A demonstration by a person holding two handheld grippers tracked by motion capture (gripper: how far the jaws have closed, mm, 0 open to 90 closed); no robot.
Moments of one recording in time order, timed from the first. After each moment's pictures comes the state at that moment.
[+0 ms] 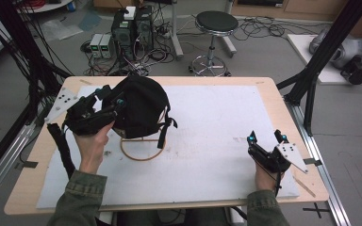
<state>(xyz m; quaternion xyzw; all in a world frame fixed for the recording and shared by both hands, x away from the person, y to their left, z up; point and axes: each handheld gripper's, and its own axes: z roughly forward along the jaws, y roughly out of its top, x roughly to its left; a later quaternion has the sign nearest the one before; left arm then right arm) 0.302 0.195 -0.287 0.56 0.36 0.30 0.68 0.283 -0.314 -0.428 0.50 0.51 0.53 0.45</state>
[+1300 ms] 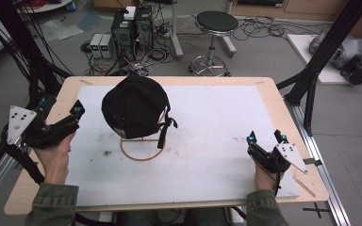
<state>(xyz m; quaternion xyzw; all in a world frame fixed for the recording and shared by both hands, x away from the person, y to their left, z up) 0.273 0.276 -0.311 0.51 0.44 0.44 0.59 0.282 -0.312 -0.427 0.50 0.51 0.53 0.46</state>
